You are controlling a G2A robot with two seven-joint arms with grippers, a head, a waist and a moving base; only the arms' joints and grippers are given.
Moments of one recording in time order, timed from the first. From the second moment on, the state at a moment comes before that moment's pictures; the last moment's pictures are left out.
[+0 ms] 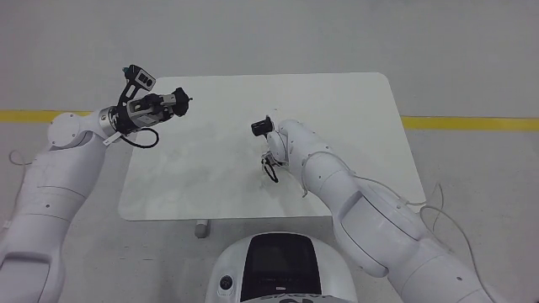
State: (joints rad) left arm 0.93 -0.86 -1.14 -1.08 -0.97 -0.34 -1.35; right arm -0.56 -1.88 0.67 -0.17 -0.87 0.04 0.84
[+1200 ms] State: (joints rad) left arm 0.93 -0.86 -1.14 -1.08 -0.97 -0.34 -1.35; right arm -0.53 -1.88 0.69 -0.21 -0.89 0.04 0.88
